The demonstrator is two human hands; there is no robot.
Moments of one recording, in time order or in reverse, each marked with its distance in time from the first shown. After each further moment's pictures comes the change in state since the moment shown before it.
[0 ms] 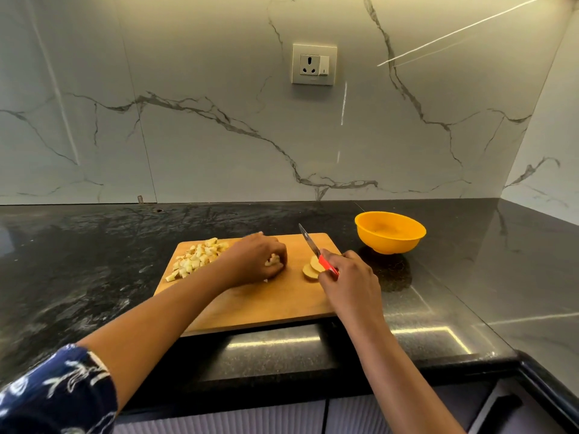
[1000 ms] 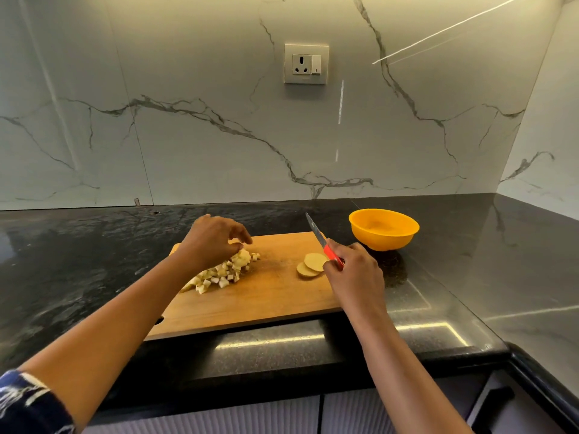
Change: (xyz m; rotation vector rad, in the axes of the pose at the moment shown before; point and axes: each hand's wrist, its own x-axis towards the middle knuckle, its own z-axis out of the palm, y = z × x) left_hand -0.025 -0.029 -0.026 -0.037 0.227 -0.254; right_hand 0.004 0.011 -0.010 0.081 0.063 0.043
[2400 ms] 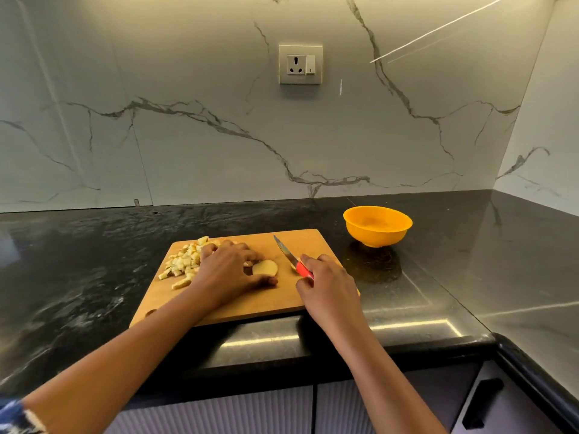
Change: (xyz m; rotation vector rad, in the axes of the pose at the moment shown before) left_hand -0.036 0.050 0.025 0.191 -0.198 -0.153; right_hand -0.026 -0.021 0.000 -0.045 -0.185 -0.148
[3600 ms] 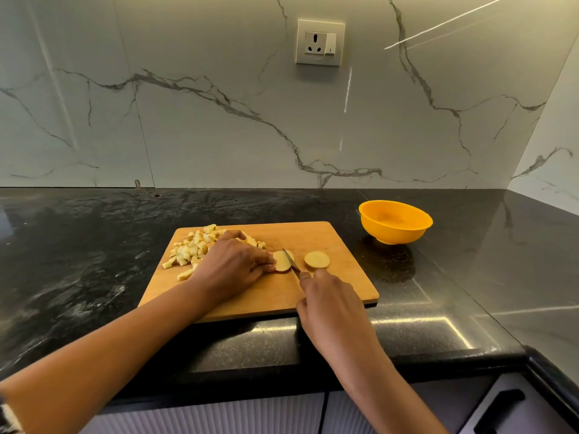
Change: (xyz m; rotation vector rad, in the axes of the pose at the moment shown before) left_hand -0.004 -0.021 0.008 -0.181 0.255 0.341; right_hand -0.016 -0.024 0.007 -0.244 -0.144 -0.154
